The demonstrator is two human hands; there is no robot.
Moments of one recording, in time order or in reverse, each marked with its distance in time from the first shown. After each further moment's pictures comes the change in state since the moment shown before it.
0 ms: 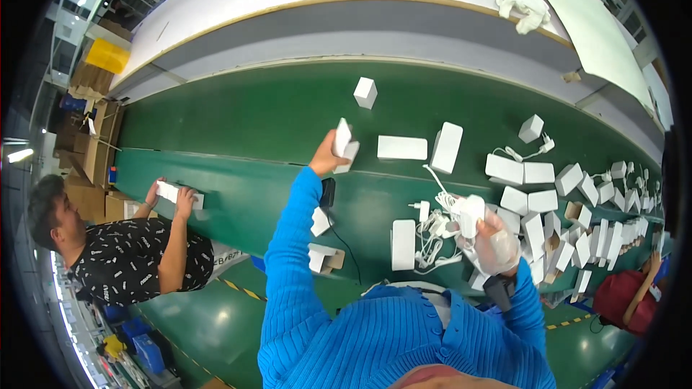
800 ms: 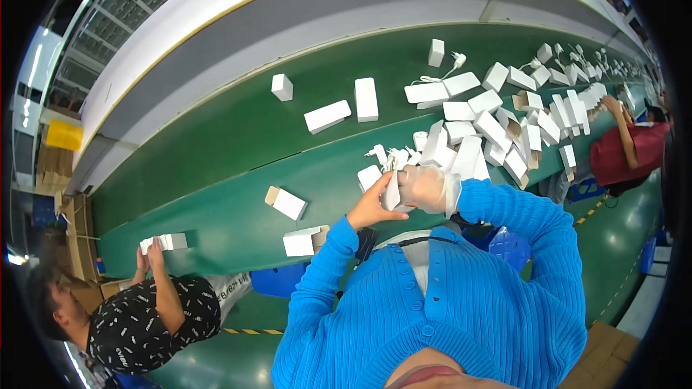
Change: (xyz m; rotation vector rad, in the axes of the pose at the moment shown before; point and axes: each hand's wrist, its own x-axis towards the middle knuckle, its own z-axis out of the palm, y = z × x) left_hand -0.133 0.082 0.197 -0.181 -0.541 0.186; right_hand -0.008 0.040 -0.006 -1.902 -0.279 -0.387
